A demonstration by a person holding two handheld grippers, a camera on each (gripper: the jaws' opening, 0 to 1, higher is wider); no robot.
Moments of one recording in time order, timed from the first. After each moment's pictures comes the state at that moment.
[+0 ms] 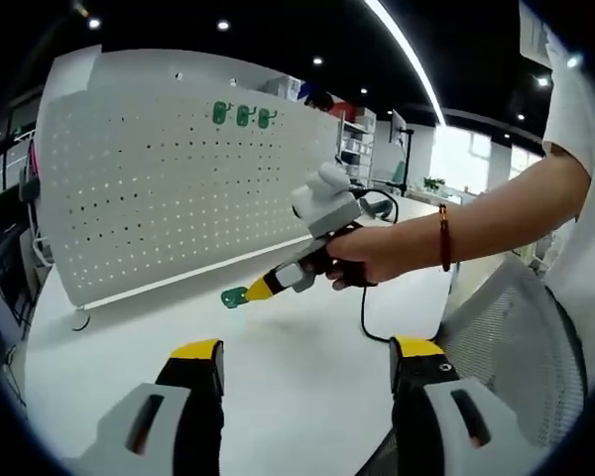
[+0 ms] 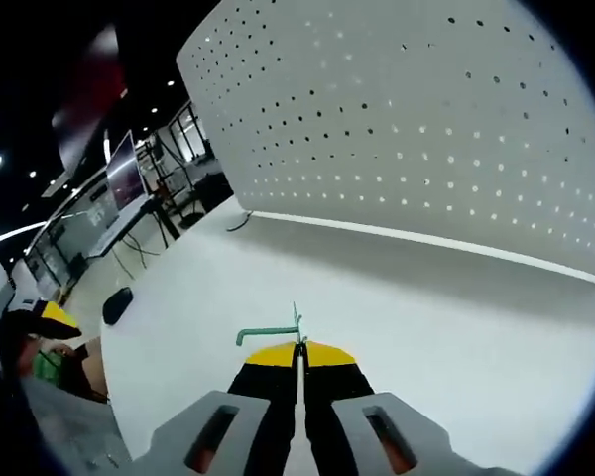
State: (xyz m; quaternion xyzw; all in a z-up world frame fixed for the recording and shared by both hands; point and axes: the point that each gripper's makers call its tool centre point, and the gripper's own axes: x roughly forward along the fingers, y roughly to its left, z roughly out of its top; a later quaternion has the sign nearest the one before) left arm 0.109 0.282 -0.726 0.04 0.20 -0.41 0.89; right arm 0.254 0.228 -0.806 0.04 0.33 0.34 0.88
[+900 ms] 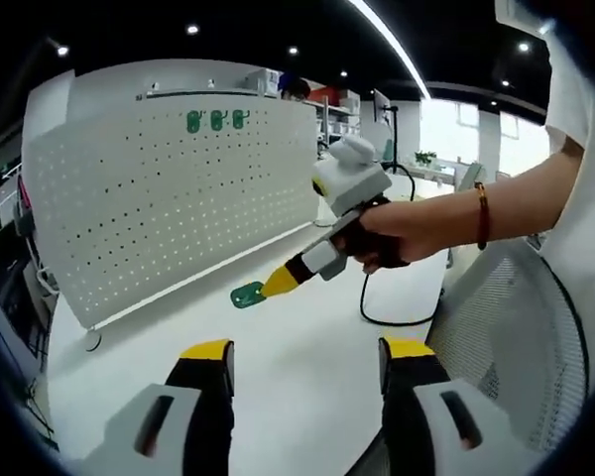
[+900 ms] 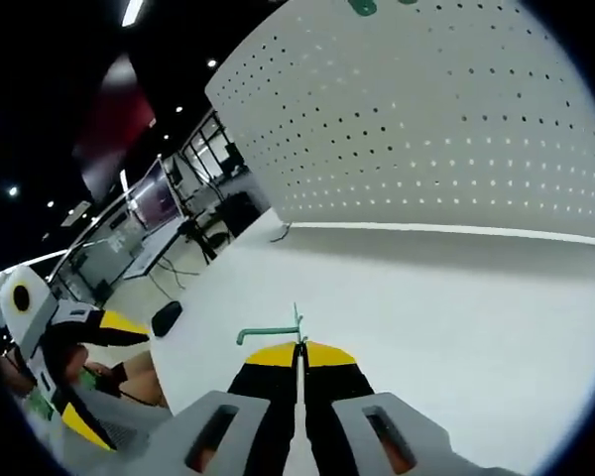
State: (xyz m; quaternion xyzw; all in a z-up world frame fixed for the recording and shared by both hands) left arm 0.094 0.282 -0.722 0.11 0.20 -0.41 0.88; right arm 0.195 0.234 -0.766 0.11 0.32 0.37 0.87
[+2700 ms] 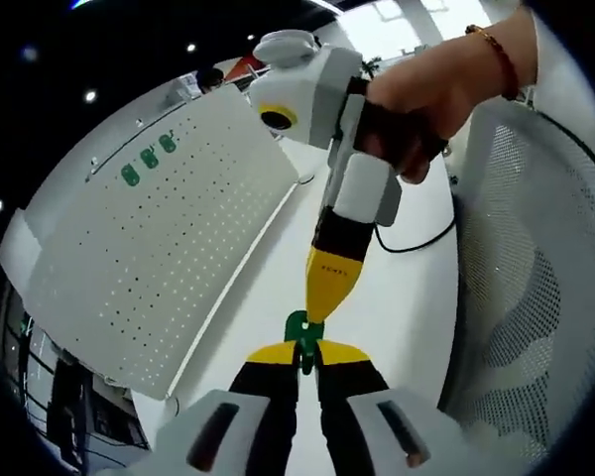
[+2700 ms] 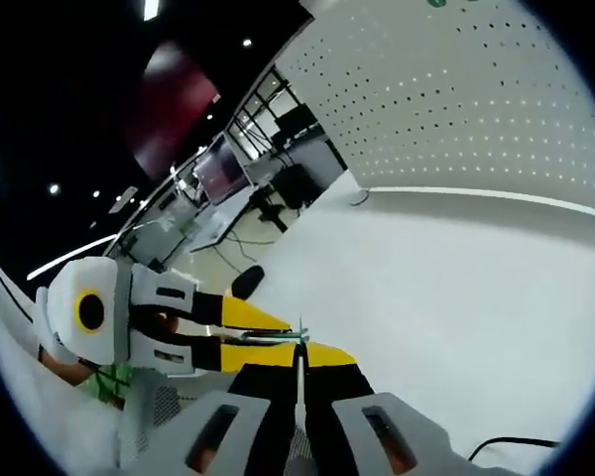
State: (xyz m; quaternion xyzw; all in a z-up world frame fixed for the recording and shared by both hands) left arm 0.100 0.279 -0.733 0.38 0.16 -0.40 0.82; right arm 0.104 0.272 -0.734 0.13 0.36 0.47 0.79
